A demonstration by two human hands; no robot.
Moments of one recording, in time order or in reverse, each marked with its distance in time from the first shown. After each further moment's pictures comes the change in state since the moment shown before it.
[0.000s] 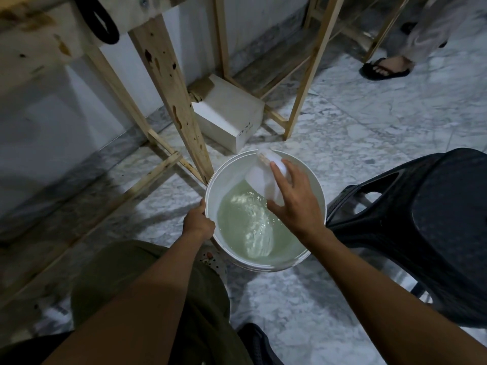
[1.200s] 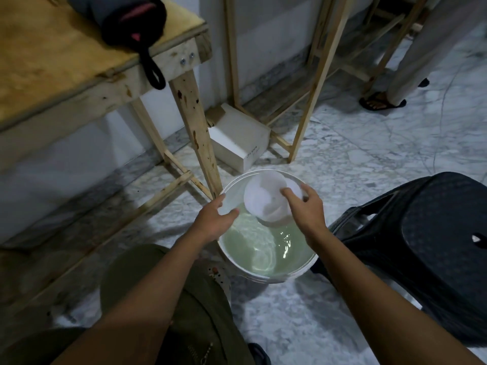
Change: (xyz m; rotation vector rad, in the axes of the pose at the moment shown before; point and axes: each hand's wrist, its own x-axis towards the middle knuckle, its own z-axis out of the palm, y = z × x) left_hand -0.043 0.045 -0.033 -0.131 -0.047 0.229; right_hand 0.019 -0.028 -0.043 0.800 0.010 0.963
